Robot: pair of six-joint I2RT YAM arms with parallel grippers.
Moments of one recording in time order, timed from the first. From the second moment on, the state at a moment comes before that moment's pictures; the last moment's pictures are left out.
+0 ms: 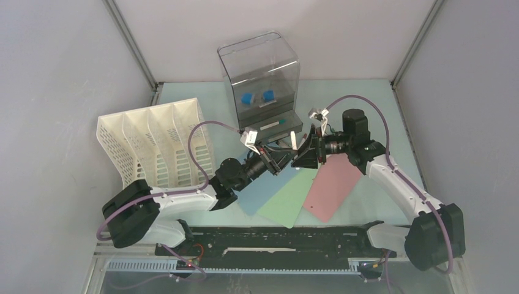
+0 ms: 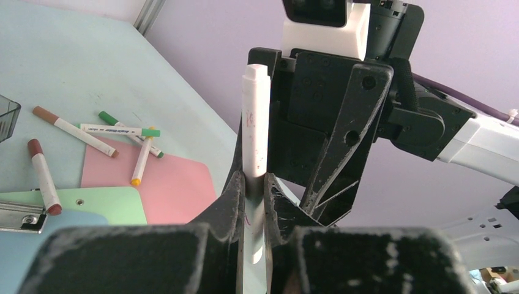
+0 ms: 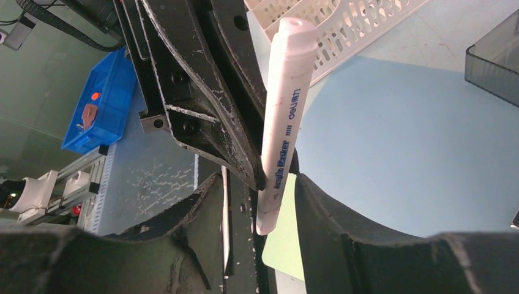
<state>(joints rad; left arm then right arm) -0.99 1.34 0.57 1.00 -0.06 -0.70 0.33 1.21 0.88 -0.13 -1.19 0.12</state>
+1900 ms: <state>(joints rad) -0.86 1.02 0.55 0.47 -0.06 -0.43 0.32 1.21 0.88 -0.36 -1.13 -0.24</state>
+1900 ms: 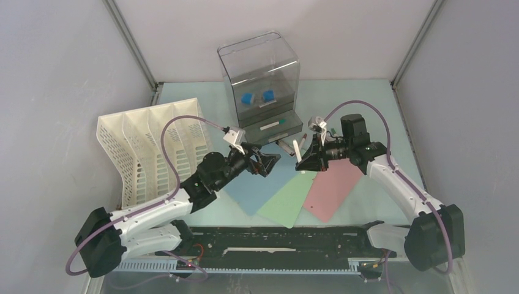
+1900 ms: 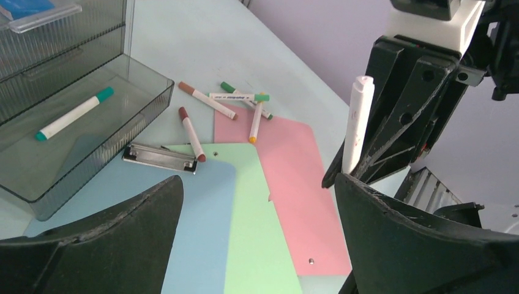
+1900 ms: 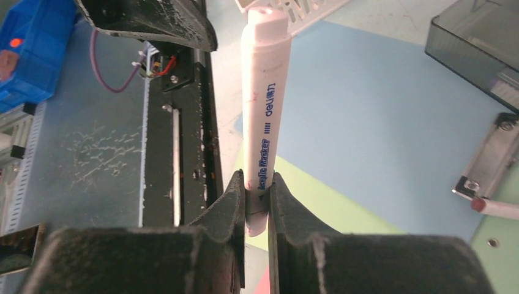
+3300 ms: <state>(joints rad) -0.83 0.86 0.35 0.37 -0.07 -0.43 0.60 1.62 1.35 -0.46 -0.06 -1.01</state>
